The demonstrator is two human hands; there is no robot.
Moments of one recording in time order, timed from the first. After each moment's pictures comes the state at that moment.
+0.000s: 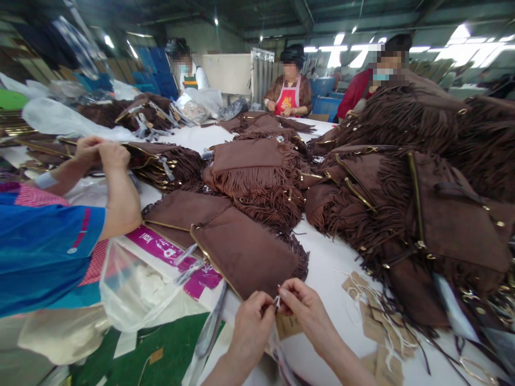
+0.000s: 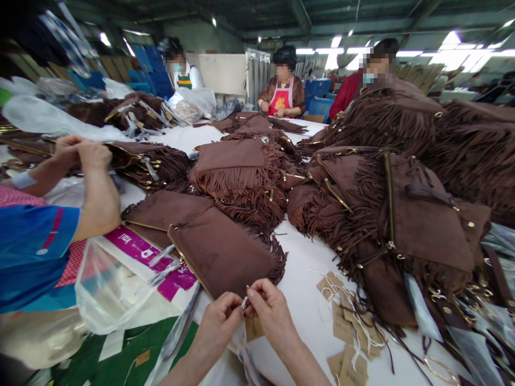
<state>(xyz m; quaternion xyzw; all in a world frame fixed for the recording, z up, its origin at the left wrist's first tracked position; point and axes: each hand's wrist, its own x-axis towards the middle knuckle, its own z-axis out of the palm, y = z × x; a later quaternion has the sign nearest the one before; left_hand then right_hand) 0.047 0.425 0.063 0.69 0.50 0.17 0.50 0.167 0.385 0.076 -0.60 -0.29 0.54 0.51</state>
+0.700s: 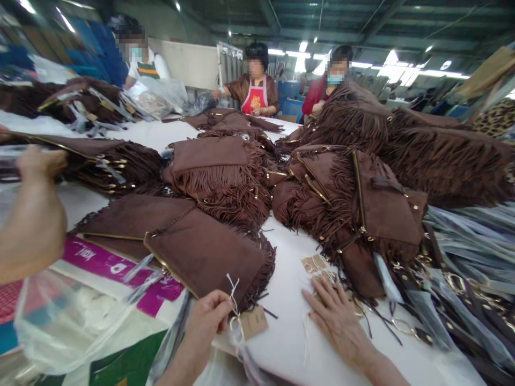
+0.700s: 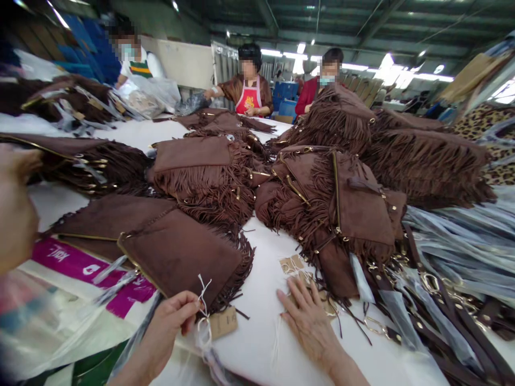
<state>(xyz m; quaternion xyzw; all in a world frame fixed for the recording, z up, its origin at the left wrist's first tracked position) 0.043 0.433 0.072 0.47 0.54 0.19 0.67 0.298 0.275 0.028 -0.67 -0.73 -0.17 -0.02</state>
